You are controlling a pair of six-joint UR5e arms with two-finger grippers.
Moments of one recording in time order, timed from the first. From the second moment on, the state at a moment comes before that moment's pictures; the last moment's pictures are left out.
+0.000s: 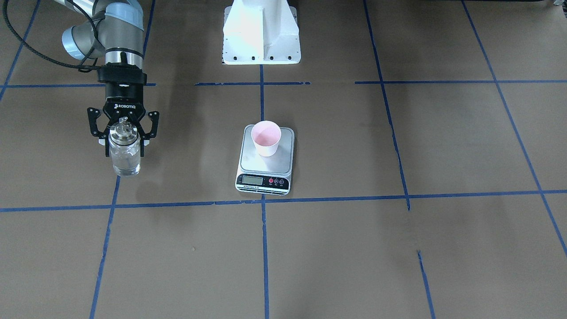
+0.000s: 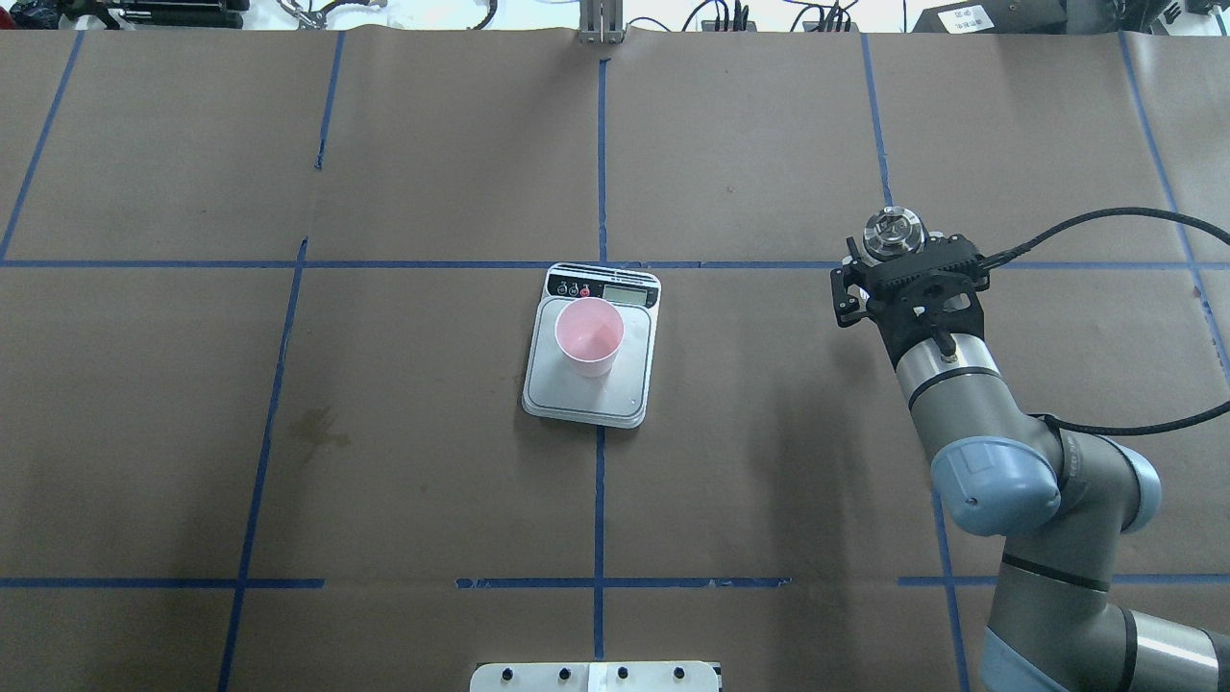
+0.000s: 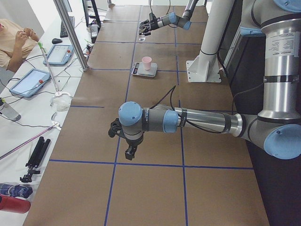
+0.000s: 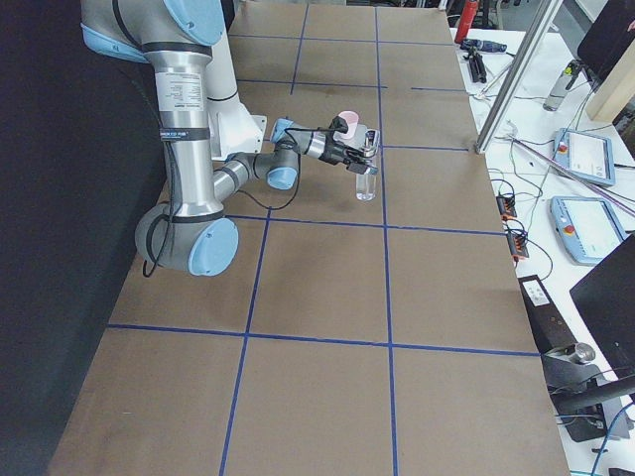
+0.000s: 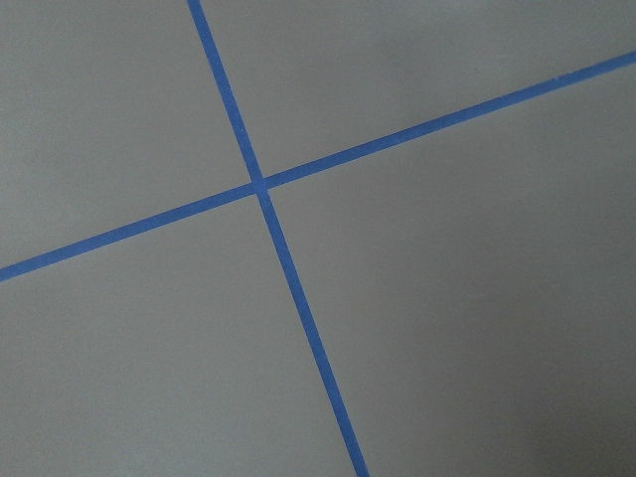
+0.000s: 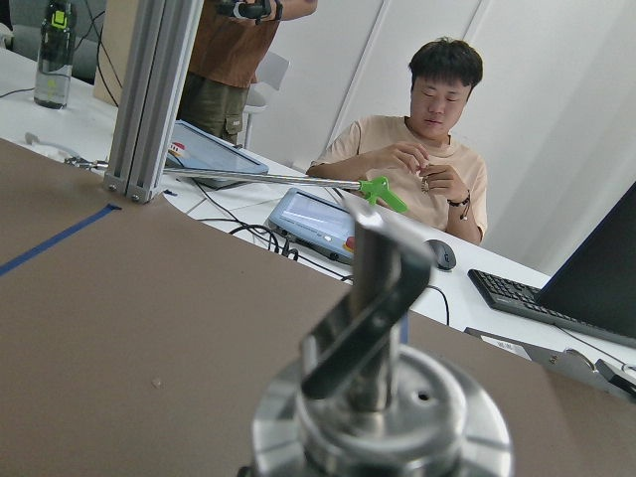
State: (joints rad) left arm -1.58 -1.49 -1.76 -1.50 -2.39 0.31; right arm 0.39 -1.45 1.87 -0.90 0.72 0.75
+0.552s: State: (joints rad) left arm -1.58 -1.47 -1.76 -1.50 -2.38 0.32; right arm 0.39 -1.24 1.87 -1.31 0.69 0.56
